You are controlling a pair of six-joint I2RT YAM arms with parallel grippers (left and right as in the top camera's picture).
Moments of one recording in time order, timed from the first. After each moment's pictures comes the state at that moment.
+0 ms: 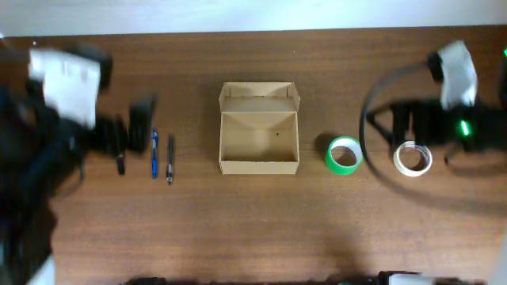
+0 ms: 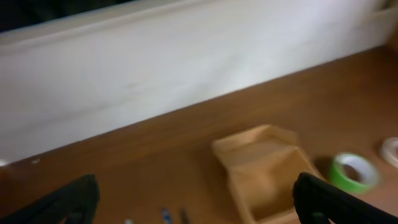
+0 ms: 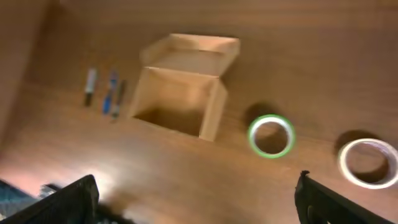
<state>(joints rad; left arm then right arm) 0.00 1.30 2.11 -1.25 0.22 0.21 -0.05 1.52 2.20 -1.68 -0.44 -0.07</state>
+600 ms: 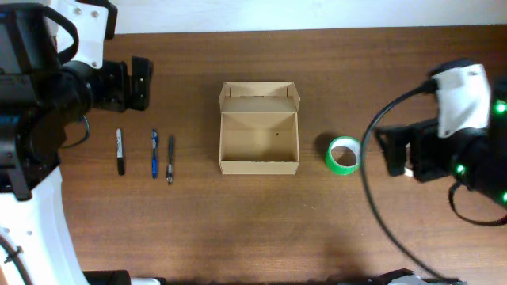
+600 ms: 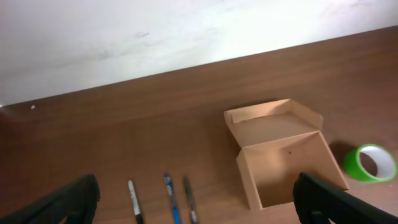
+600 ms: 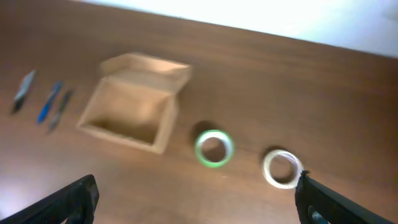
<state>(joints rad) -0.01 1.57 2.39 -1.48 0.16 0.15 0.23 1.37 2.29 -1.69 0.05 0.05</state>
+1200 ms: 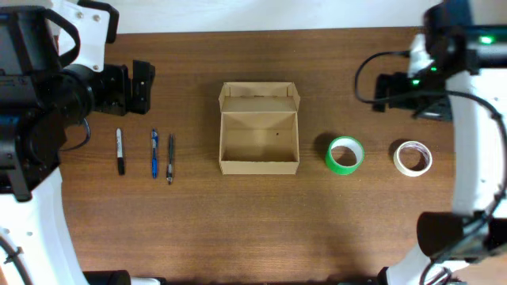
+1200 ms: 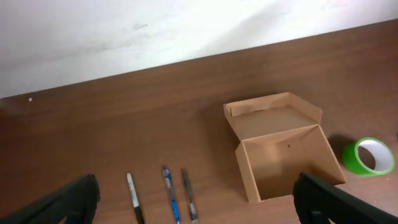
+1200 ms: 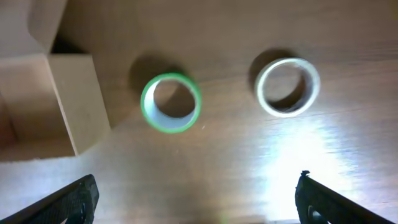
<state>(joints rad) -0.01 1.57 2.39 -1.52 0.14 0.15 0.00 1.85 2.10 -1.69 -0.03 0.14</state>
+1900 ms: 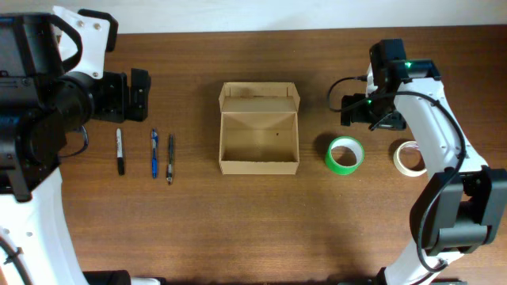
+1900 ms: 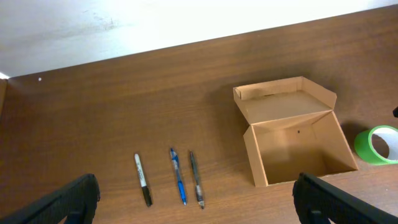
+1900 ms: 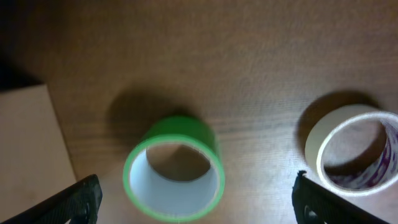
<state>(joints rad) -0.01 1.57 2.39 -1.57 0.09 0.15 0.04 1.89 1.61 -1.13 0.00 0.18</state>
